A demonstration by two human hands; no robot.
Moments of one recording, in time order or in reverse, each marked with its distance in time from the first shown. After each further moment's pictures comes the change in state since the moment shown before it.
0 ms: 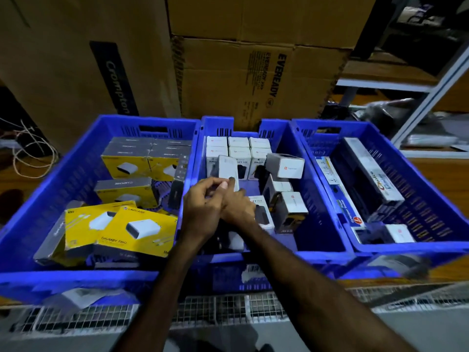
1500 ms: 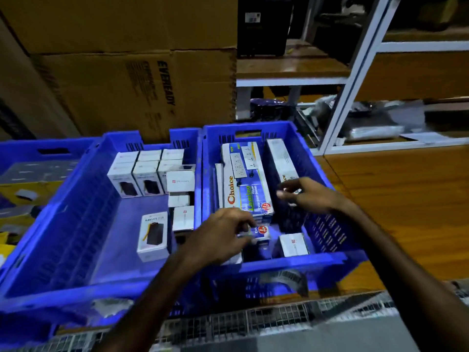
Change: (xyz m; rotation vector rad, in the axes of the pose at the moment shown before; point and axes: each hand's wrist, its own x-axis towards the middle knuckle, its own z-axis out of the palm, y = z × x) left_hand -0.040 0.043 0.292 0.611 -0.722 0.260; right_hand 0.038 0.404 -0.258 0.254 -0.158 -0.204
